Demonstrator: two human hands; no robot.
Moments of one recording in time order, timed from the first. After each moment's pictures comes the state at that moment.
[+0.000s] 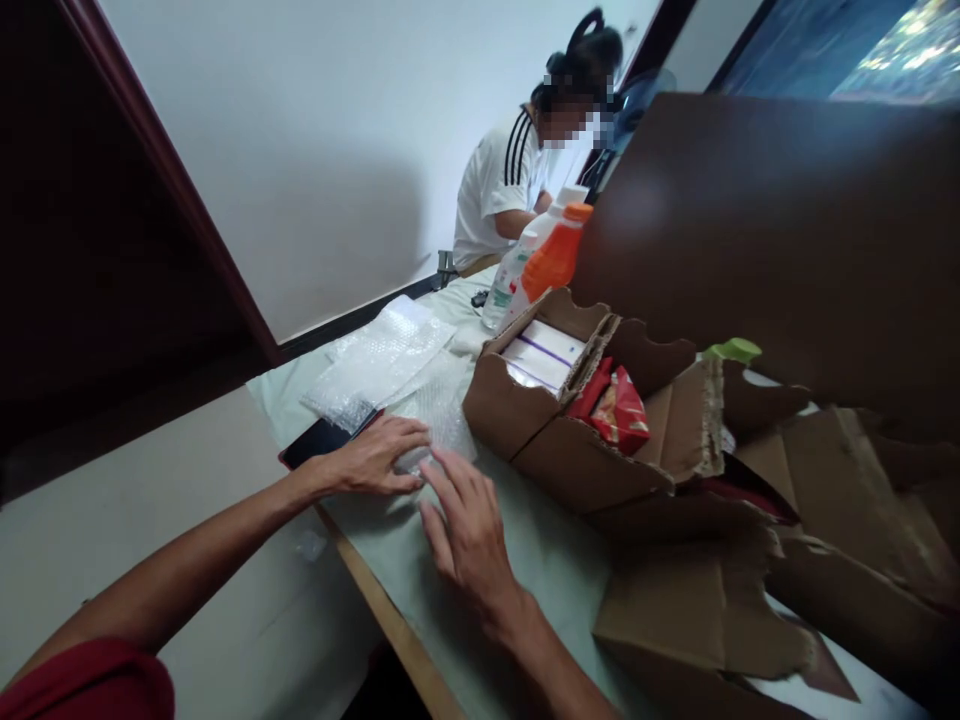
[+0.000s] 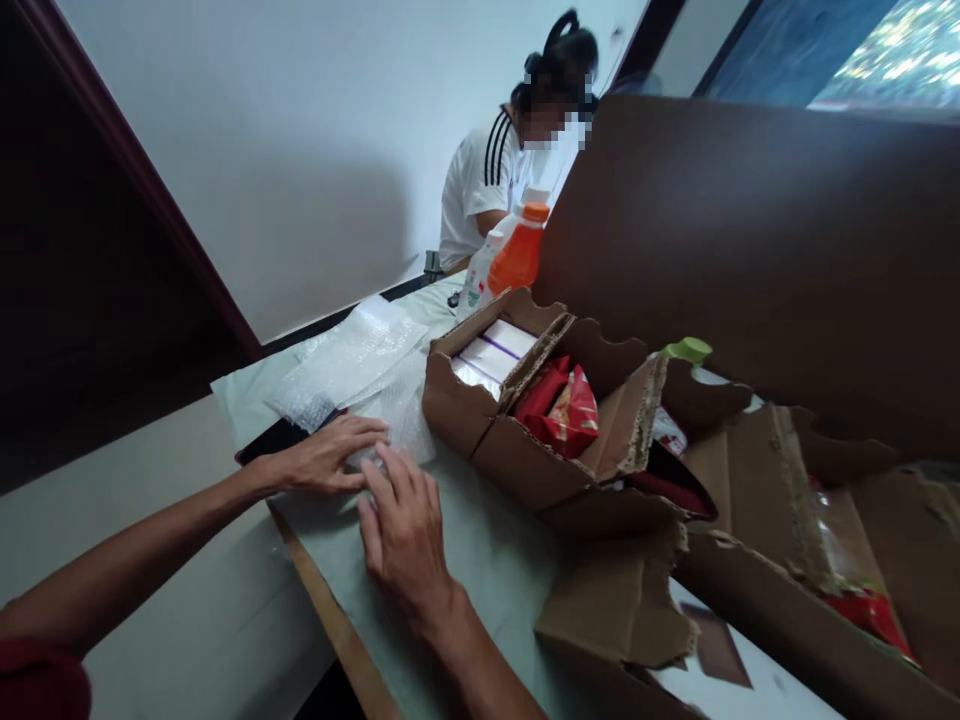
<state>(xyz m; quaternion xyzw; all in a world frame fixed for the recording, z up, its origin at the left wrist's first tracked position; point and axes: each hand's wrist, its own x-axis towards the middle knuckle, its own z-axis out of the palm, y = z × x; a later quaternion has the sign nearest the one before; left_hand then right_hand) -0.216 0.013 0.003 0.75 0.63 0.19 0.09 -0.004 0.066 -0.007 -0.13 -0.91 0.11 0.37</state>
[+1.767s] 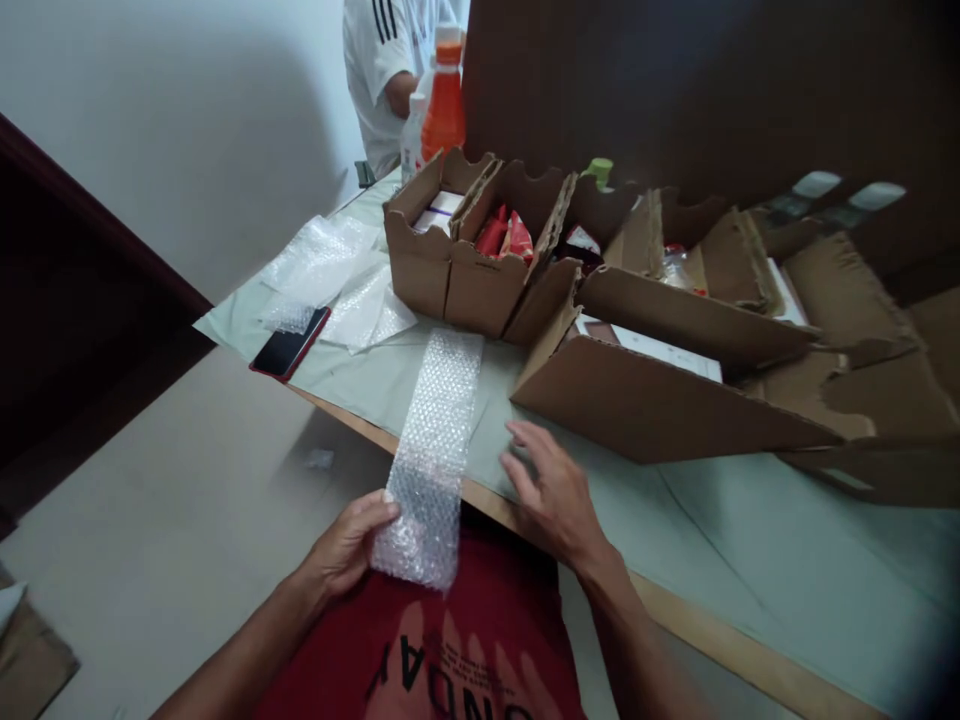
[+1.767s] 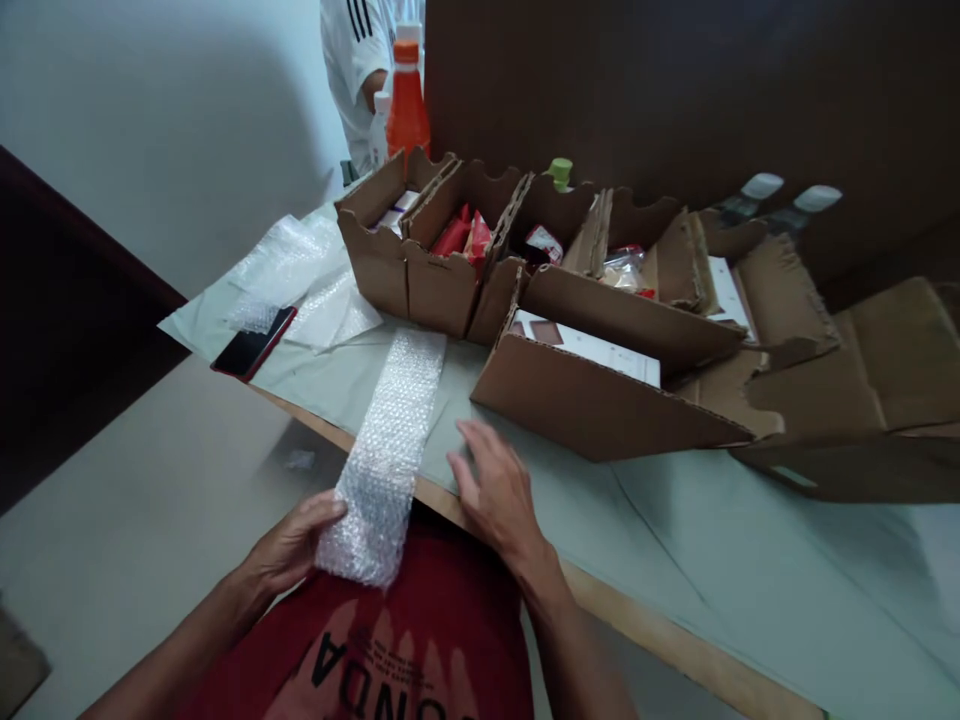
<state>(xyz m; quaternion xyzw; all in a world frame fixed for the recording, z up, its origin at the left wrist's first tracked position) -0.024 -0.198 -0.035 0.04 0.49 0.51 0.71 0.203 -0.033 -0.016 -0.41 -0.86 0.21 0.24</state>
